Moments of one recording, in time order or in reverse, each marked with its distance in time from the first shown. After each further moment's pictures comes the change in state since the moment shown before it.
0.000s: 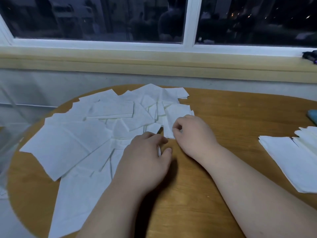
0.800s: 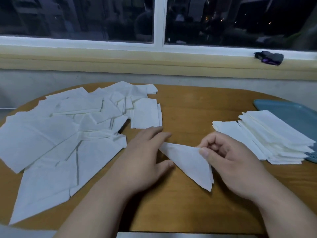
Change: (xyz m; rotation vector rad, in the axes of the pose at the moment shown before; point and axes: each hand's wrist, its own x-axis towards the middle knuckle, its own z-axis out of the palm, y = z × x) left_hand -0.033 0.053 0.026 0.033 -0.227 0.350; right_hand -0.168 0.056 -0.110 0.538 -0.041 0.180
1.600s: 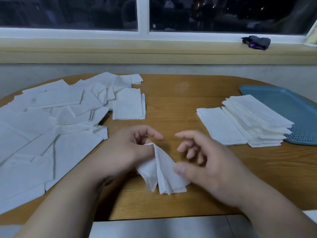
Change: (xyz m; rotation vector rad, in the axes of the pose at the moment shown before) left_hand 0.002 0.022 -0.002 -0.871 -0.238 -0.238; right_hand -0.029 0.016 -0.002 -0.033 -0.092 0.000
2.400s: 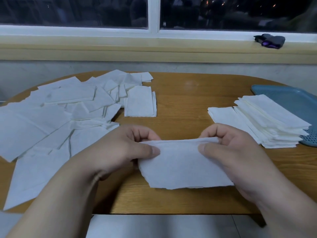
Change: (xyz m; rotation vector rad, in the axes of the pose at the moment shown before) left_hand -0.019 0.007 -0.026 0.005 -0.059 -0.036; right_hand 0.005 -0.016 0.001 0.359 0.128 0.159
